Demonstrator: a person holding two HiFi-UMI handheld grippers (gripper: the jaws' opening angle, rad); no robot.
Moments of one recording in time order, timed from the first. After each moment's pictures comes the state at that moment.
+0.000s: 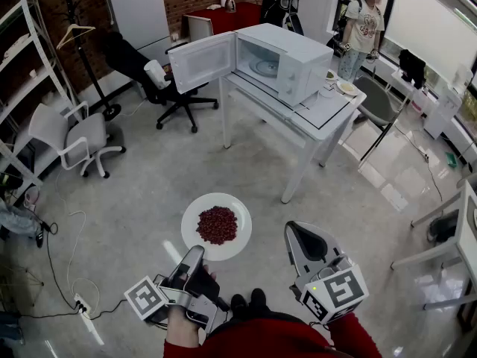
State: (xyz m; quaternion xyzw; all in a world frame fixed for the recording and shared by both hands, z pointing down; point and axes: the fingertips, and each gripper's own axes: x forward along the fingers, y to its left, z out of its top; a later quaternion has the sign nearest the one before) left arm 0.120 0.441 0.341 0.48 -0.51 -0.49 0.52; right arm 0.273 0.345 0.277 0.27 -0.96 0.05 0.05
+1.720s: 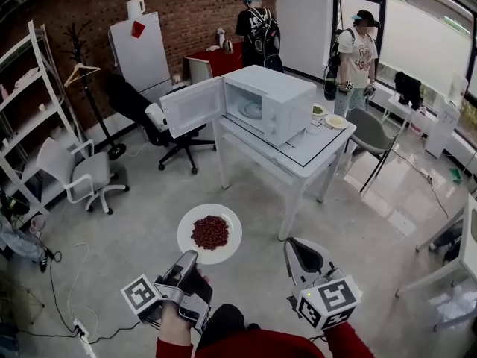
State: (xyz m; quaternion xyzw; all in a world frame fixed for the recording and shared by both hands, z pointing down) left arm 0.145 0.375 0.320 0.49 -0.52 -0.49 0.49; right arm 0.332 0.285 0.279 0.30 -0.95 0.07 0.03
